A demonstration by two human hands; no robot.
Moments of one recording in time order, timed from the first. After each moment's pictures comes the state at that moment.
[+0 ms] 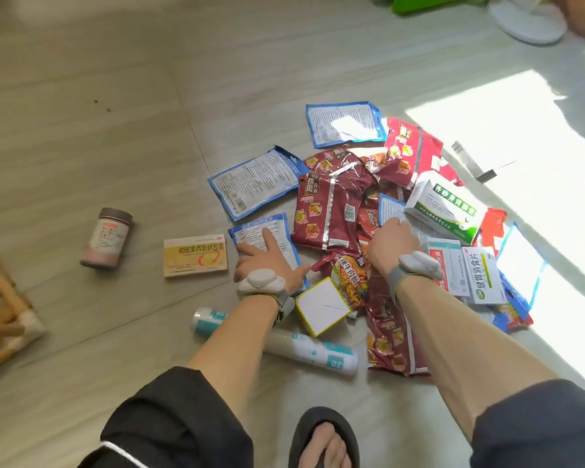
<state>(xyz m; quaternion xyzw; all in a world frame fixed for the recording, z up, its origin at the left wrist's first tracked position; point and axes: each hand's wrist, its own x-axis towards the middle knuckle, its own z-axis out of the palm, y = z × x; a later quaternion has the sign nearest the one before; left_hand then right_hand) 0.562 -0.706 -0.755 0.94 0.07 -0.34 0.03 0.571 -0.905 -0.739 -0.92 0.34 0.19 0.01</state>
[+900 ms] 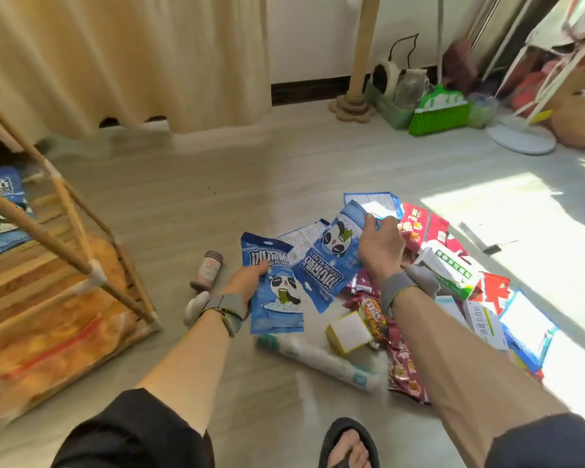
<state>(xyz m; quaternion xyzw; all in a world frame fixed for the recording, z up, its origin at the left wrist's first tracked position) 0.526 -0.555 -0.619 0.62 0.30 -0.24 0.68 0.547 -0.790 -0.551 -0.85 0.27 -0.09 0.44</state>
